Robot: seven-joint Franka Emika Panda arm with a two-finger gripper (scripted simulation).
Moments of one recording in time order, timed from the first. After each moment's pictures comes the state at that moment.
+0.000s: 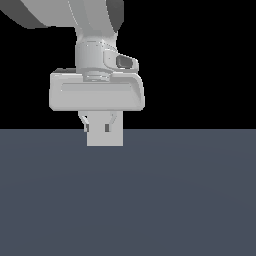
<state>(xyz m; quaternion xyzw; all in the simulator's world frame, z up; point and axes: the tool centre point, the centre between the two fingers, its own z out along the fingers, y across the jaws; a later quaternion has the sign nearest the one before) -0.015 0.065 0.100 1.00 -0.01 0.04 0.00</state>
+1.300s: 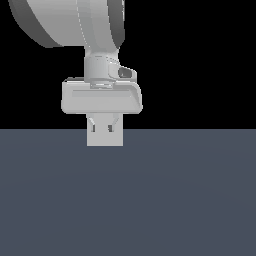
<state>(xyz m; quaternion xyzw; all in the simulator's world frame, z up) 0.033 0.064 0.100 1.00 -0.01 0.04 0.00</state>
